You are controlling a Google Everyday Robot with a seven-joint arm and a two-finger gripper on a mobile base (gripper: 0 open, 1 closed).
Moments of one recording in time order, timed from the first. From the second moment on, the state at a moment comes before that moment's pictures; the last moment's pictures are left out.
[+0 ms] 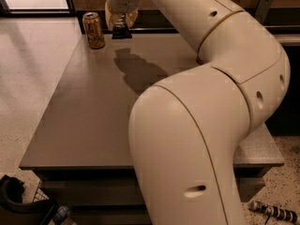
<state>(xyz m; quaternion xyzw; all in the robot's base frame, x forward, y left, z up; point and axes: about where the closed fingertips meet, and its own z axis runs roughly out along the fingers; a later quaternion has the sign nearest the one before) 0.776 0.085 0.941 -0.18 0.94 0.08 0.26</state>
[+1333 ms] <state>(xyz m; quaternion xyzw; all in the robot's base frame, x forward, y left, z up) 0.783 0.099 0.926 -0.17 0.95 0.06 0.27</state>
